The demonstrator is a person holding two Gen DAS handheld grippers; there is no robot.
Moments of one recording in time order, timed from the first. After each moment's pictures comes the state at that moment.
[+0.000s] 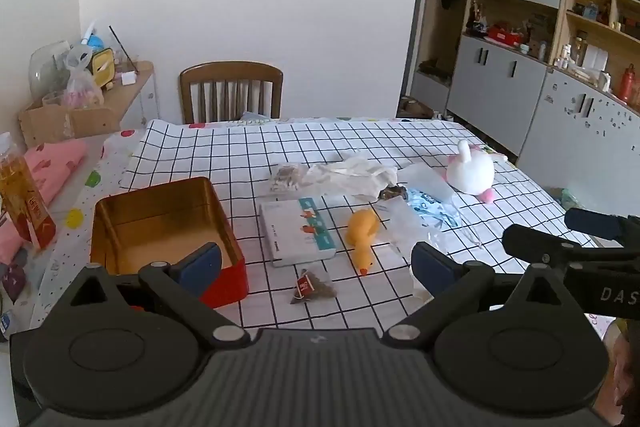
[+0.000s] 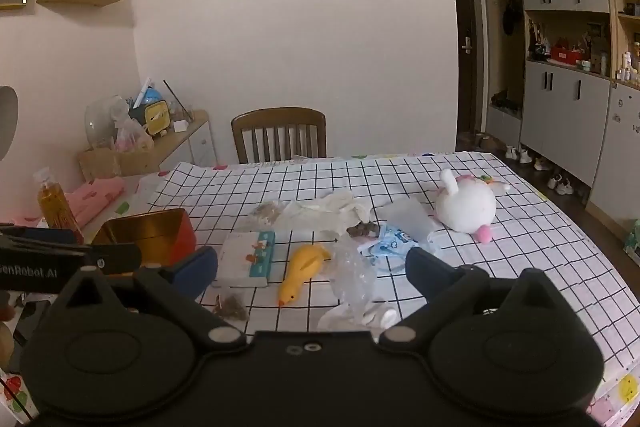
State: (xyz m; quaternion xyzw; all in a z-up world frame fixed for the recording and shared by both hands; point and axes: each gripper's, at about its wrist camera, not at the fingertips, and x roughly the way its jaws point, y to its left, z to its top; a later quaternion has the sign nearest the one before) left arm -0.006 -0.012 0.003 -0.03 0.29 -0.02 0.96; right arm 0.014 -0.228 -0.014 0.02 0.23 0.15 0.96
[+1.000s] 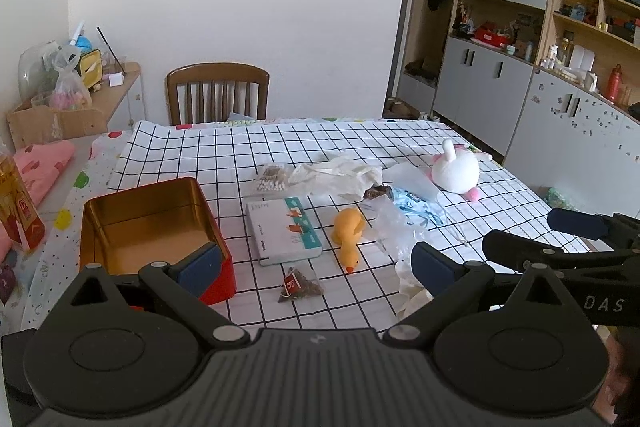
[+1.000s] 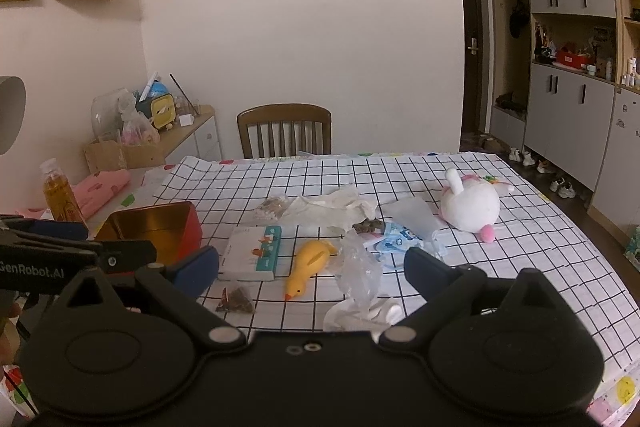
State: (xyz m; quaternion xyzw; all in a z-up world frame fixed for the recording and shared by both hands) left arm -0.011 -0.015 0.001 -0.04 0.29 -0.04 0.96; right arm 0.006 -0.223 -0.014 0.01 0.23 0.16 0.96
